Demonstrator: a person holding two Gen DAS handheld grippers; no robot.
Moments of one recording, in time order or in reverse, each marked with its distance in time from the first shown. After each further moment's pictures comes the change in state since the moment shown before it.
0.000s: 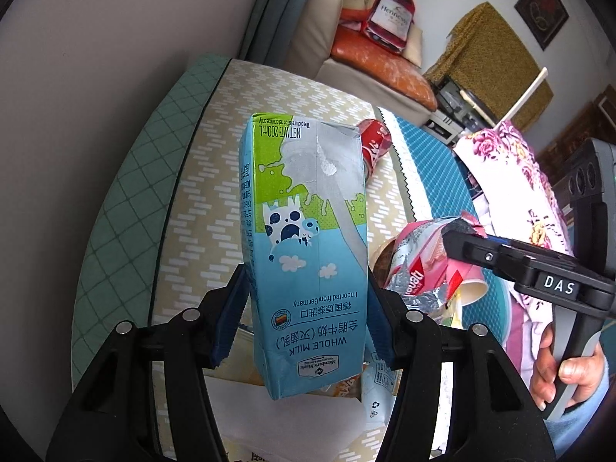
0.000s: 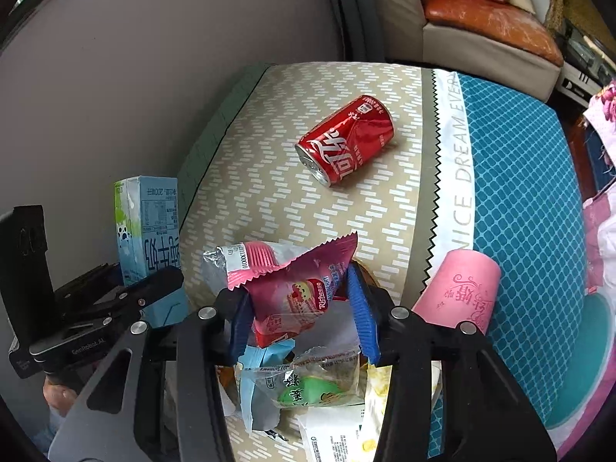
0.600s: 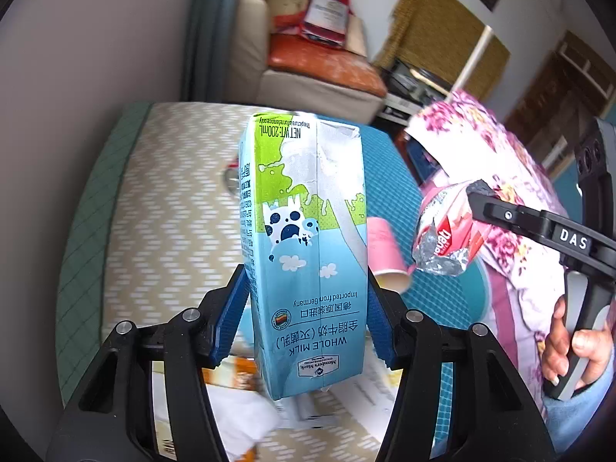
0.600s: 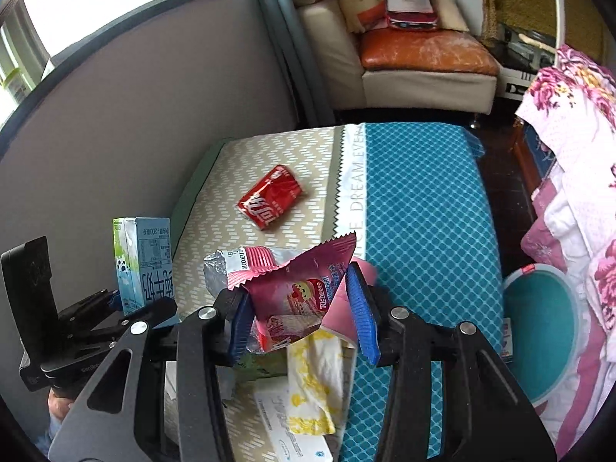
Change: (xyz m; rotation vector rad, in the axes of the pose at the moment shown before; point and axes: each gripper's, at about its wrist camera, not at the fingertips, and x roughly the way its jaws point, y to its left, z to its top) left arm -0.018 -0.108 -0.005 0.222 -0.019 -0.054; right arm -0.116 -0.076 -0.037 0.151 -0.227 -0.071
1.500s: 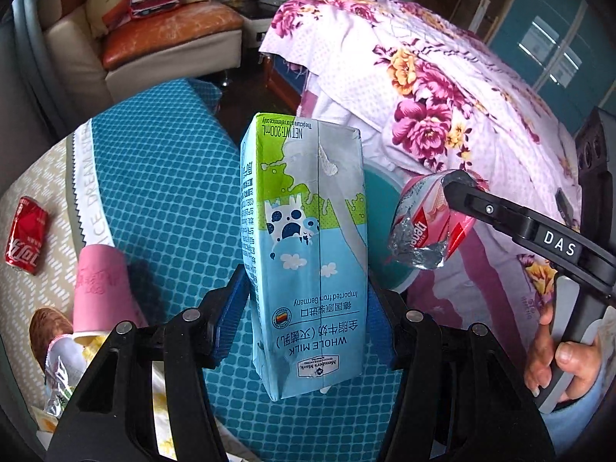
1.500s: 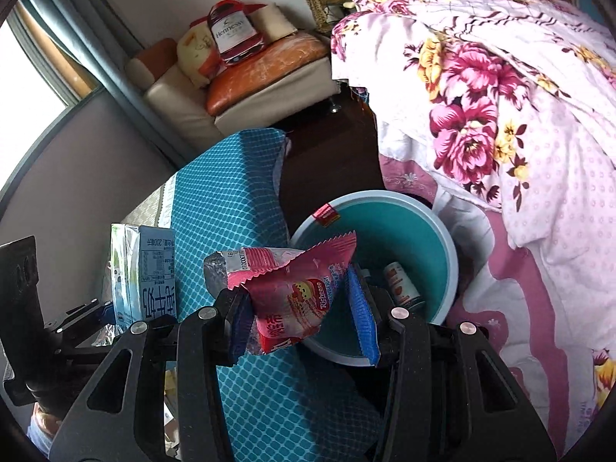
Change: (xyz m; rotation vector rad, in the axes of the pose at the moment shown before) left arm 0.134 -0.274 -0.022 0.427 0.244 -0.110; right arm -0.099 -0.256 -0.114 0.441 -0.159 -0.175
